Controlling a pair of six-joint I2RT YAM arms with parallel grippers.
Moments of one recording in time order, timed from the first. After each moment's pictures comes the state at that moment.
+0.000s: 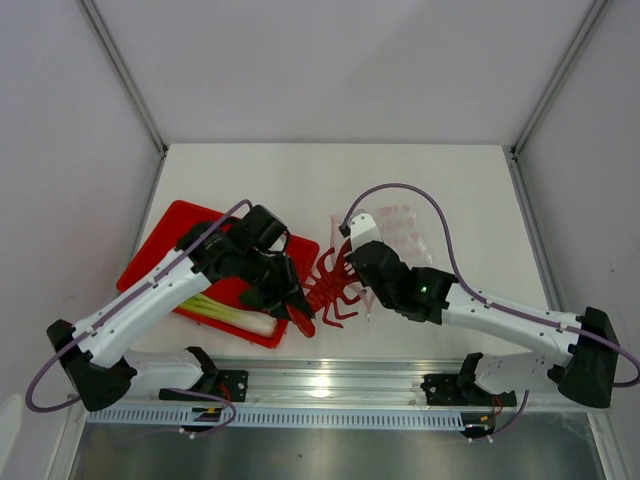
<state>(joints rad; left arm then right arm) -0.80 1.21 1.30 -1.24 0.48 -1.20 1.09 1.21 0.98 -0.37 0.63 0.15</state>
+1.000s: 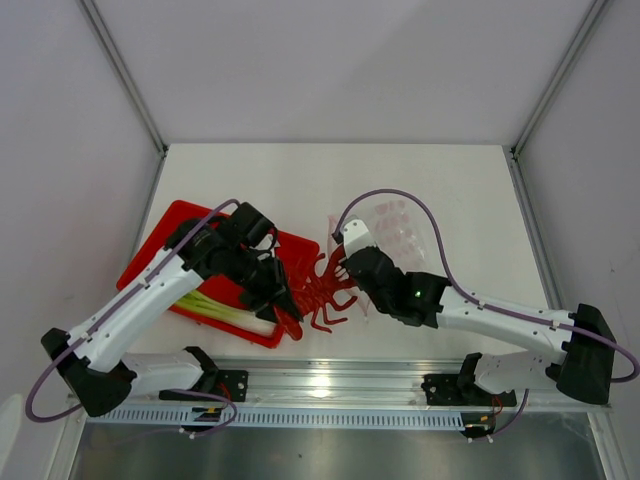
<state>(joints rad) -0.72 1.17 1.31 -1.36 0.55 -1.10 1.12 1.24 0.95 -0.31 0.66 0.10</state>
